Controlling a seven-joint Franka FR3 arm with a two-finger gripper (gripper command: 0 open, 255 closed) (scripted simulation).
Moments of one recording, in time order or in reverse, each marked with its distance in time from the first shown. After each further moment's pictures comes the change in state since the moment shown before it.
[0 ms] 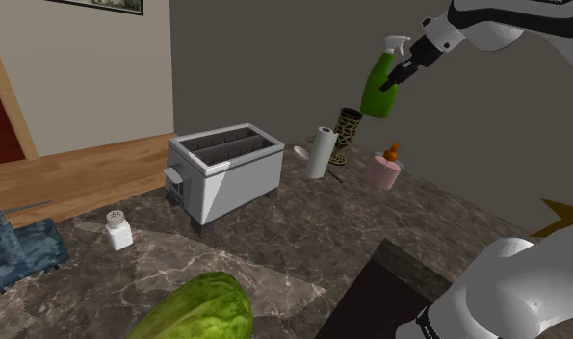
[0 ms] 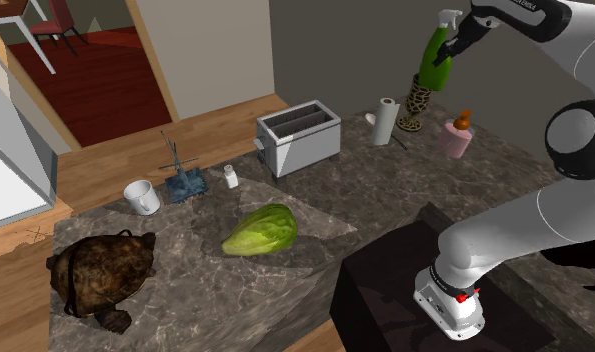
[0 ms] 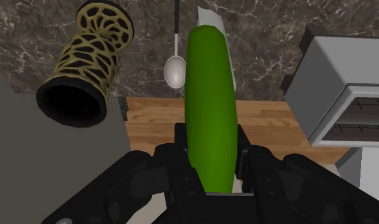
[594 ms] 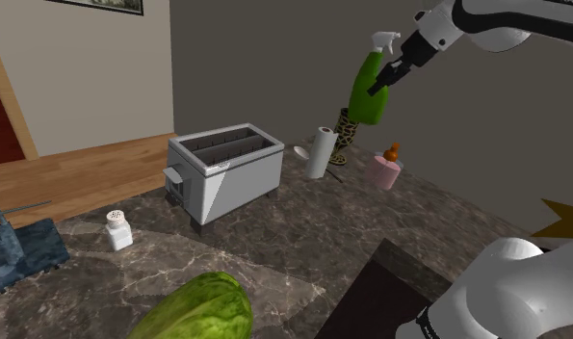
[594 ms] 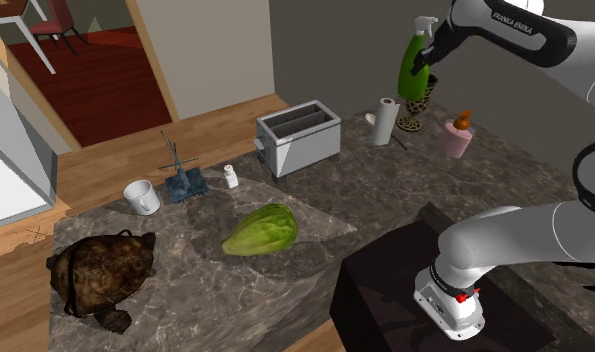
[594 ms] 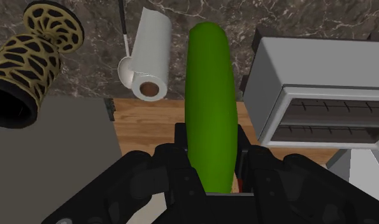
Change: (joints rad) arm 0.004 -0.186 0.199 -0.189 -0.061 0.029 0.224
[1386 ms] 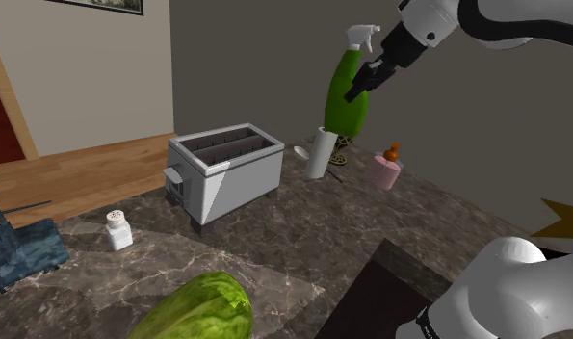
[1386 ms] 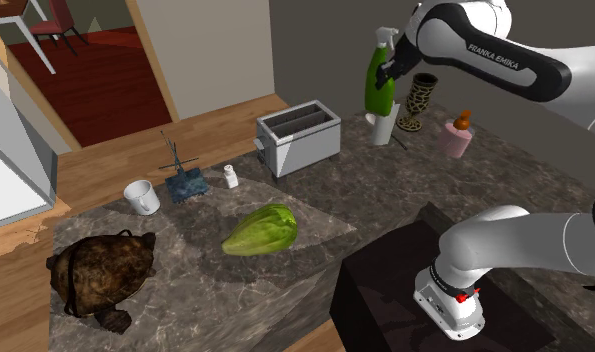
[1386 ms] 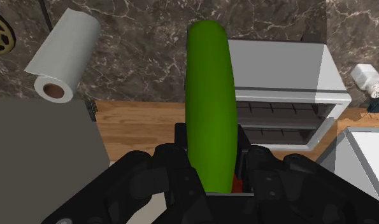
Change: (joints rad) arm 0.038 -0.128 0.263 -0.114 0.012 0.003 0.291
